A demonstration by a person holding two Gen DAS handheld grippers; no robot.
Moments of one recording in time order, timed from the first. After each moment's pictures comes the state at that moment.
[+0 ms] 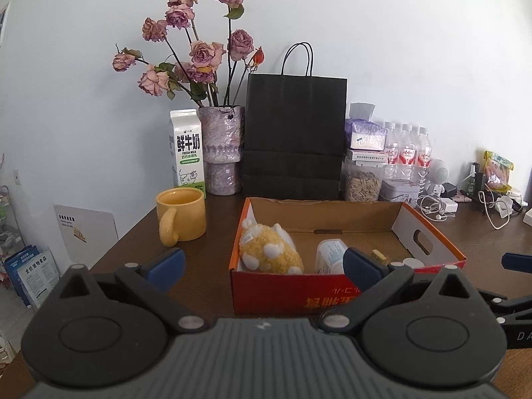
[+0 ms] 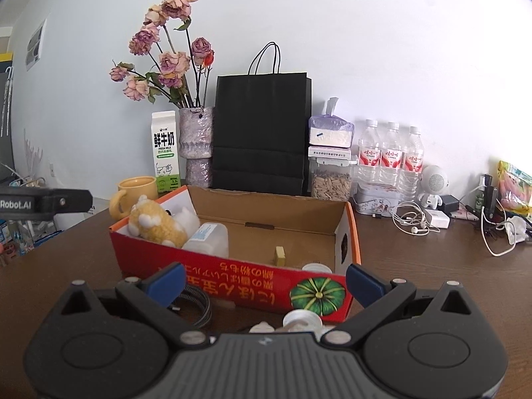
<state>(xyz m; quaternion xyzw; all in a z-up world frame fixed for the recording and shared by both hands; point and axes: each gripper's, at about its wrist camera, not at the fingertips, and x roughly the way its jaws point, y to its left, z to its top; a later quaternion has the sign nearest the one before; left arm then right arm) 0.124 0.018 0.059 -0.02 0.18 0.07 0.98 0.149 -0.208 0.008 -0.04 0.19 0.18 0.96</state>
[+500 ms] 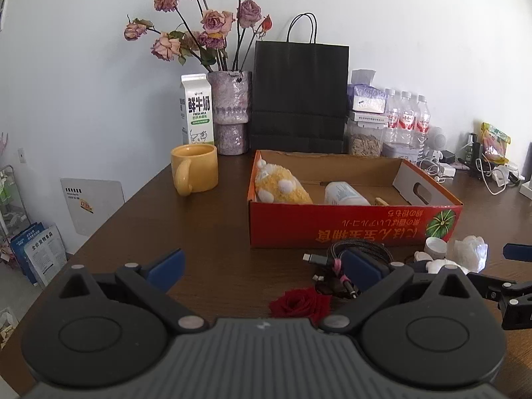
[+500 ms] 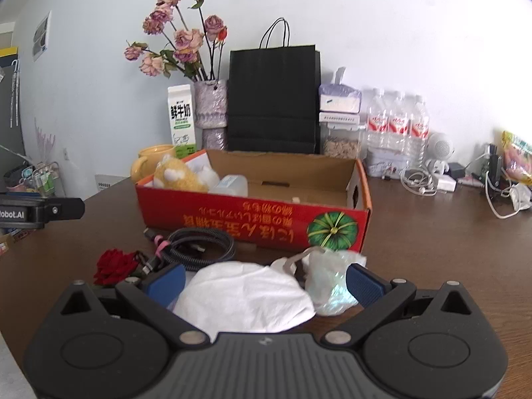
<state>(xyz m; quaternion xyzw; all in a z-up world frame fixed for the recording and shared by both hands) 0.080 0.031 0.026 -0.02 0.23 0.07 0.97 0.109 -0.216 -0.020 -0.03 0.24 0.21 0.95</state>
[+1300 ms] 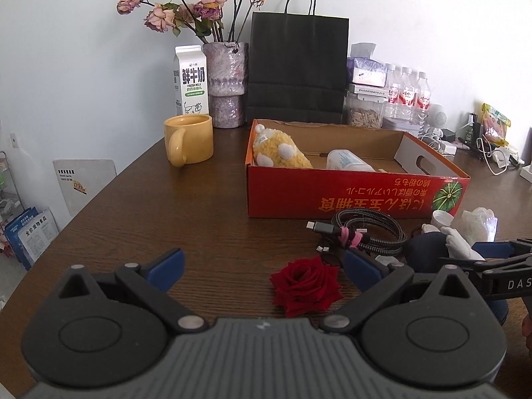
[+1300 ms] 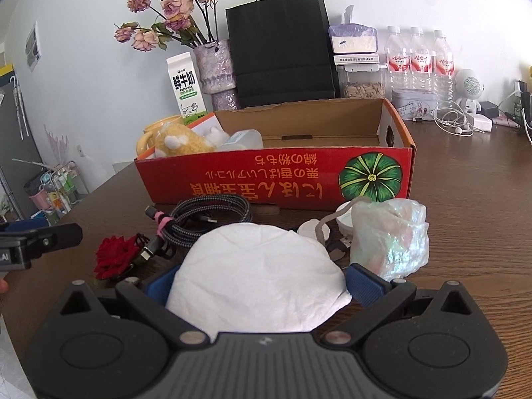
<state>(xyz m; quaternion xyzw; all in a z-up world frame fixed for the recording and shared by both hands) 0.090 0.034 0.000 -0.02 0.26 0.06 0.96 0.154 -0.205 -0.057 0.03 0.31 0.24 0.92</state>
